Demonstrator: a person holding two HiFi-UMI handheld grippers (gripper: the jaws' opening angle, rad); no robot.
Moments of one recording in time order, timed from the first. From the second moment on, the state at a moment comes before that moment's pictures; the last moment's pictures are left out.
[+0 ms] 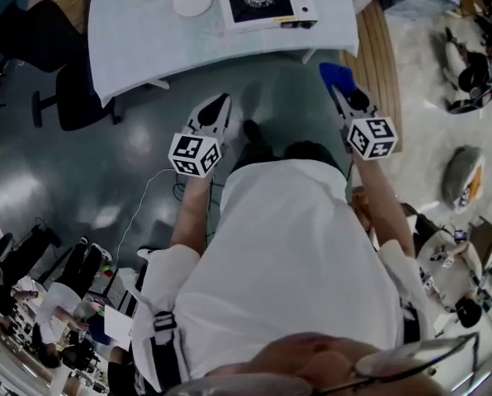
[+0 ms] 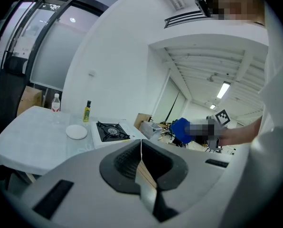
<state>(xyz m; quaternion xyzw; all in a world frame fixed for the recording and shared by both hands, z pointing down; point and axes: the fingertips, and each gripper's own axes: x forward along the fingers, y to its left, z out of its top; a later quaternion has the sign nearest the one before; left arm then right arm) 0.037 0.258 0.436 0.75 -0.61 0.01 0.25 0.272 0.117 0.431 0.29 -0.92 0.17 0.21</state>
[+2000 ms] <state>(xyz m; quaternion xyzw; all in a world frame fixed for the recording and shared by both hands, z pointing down) 0.005 0.142 0.505 0.64 -0.69 0.04 0.33 0.143 -0.044 0.718 0.29 -0.81 0.29 0.42</state>
